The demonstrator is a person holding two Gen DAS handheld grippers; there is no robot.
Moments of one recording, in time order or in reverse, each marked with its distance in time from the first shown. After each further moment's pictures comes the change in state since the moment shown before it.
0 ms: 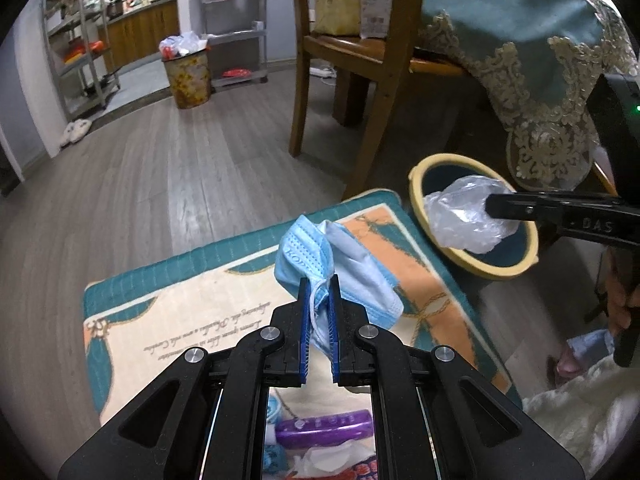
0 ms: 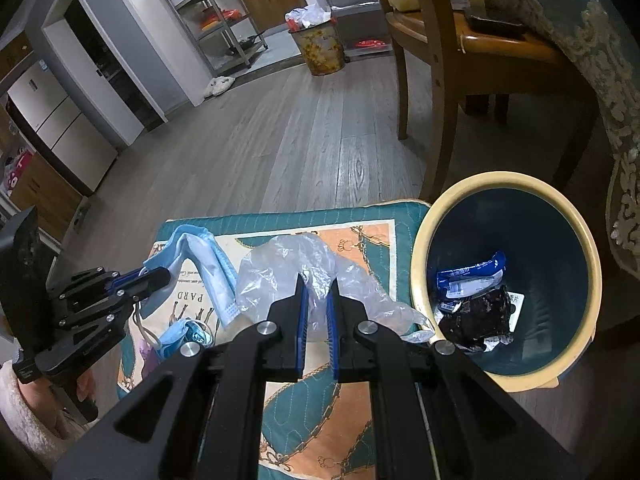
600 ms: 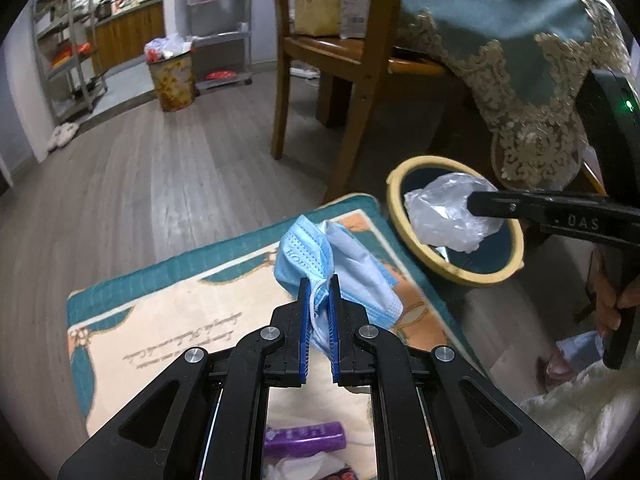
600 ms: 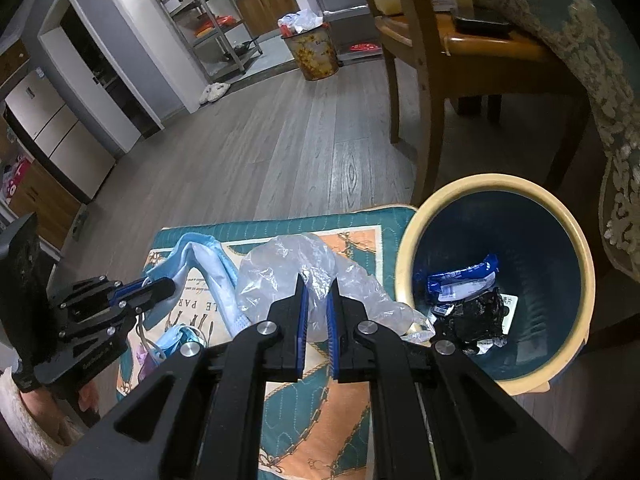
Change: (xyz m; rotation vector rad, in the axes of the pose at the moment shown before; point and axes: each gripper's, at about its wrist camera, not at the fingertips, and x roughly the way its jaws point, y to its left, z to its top) left arm 0.010 -0.025 0.010 0.018 -0.001 -0.041; right arm -0.008 -0.021 0.002 0.034 -0.017 -0.003
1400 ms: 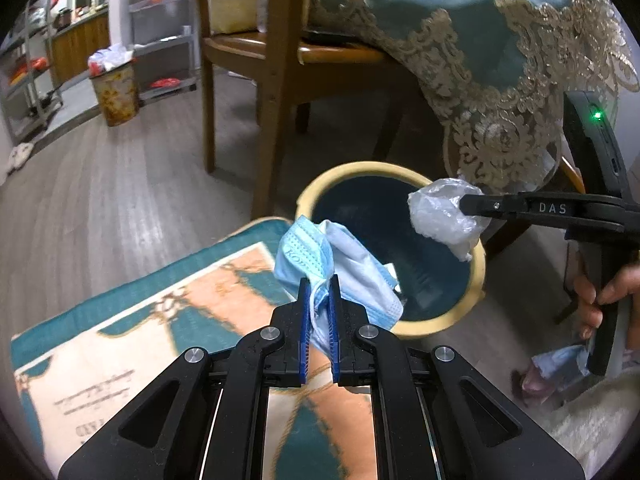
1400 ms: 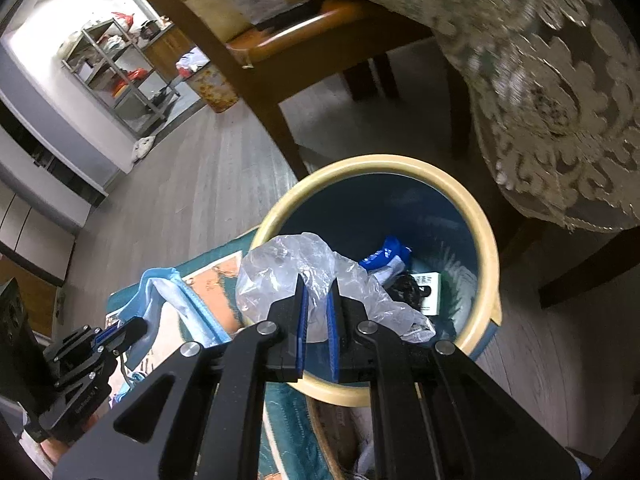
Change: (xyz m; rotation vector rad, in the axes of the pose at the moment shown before) left arm 0.070 -0.091 0.043 0.054 0.003 -0.131; right arm -0.023 -0.142 -0.008 0.299 -0.041 -0.126
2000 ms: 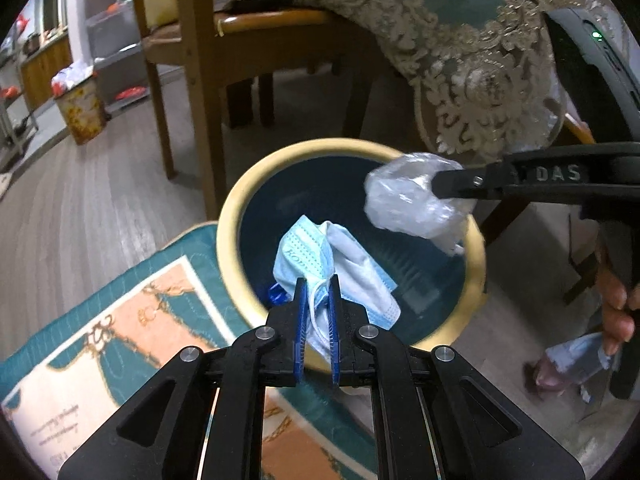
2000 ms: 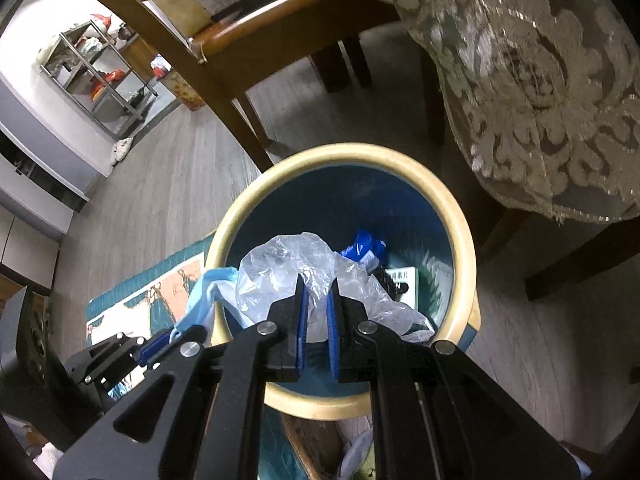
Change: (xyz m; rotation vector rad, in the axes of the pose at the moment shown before) left arm 0.067 -0.053 0.001 0.104 0.014 -0.027; right arm 0.013 -0.017 0.005 0.027 -0.016 -0.044
